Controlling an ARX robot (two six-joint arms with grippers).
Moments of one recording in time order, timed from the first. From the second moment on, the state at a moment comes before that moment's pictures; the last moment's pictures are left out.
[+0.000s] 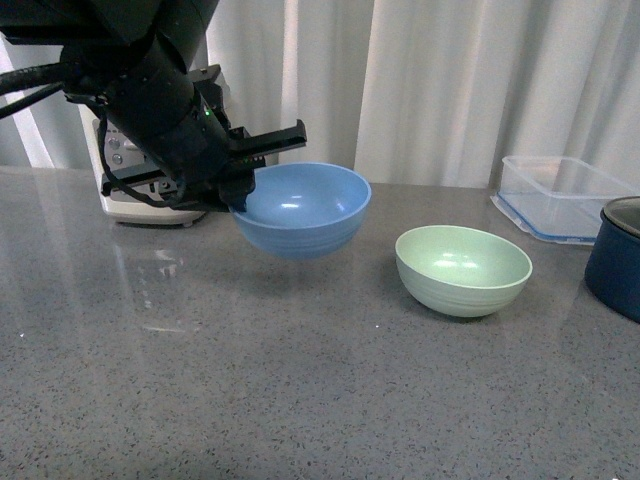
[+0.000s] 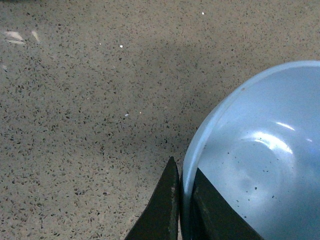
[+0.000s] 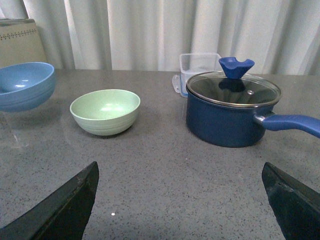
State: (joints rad) left arm -0.27 2.01 1.63 -0.32 -0.06 -0.35; right arm 0.00 0.00 0.01 0.00 0.00 0.00
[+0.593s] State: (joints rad) left arm -0.30 2.11 1.63 -0.31 -0.09 -0.34; right arm 0.00 0.00 0.01 0.00 0.00 0.00
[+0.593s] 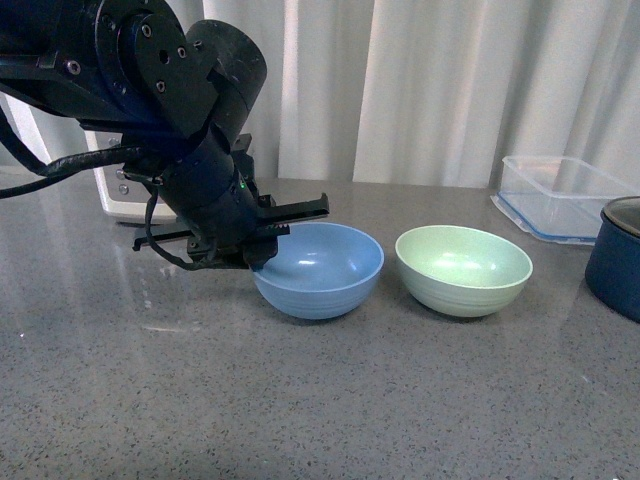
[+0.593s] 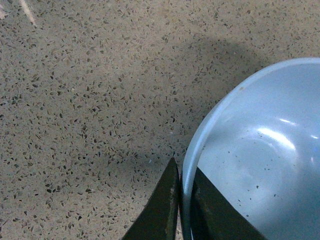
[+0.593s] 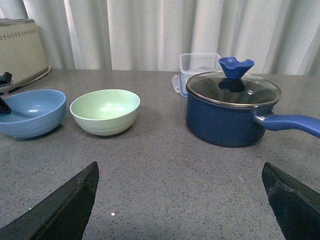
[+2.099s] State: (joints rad) left arm -0.01 1.04 0.15 0.88 -0.01 -0.01; right arm 0.00 0.00 0.01 0.00 0.00 0.00
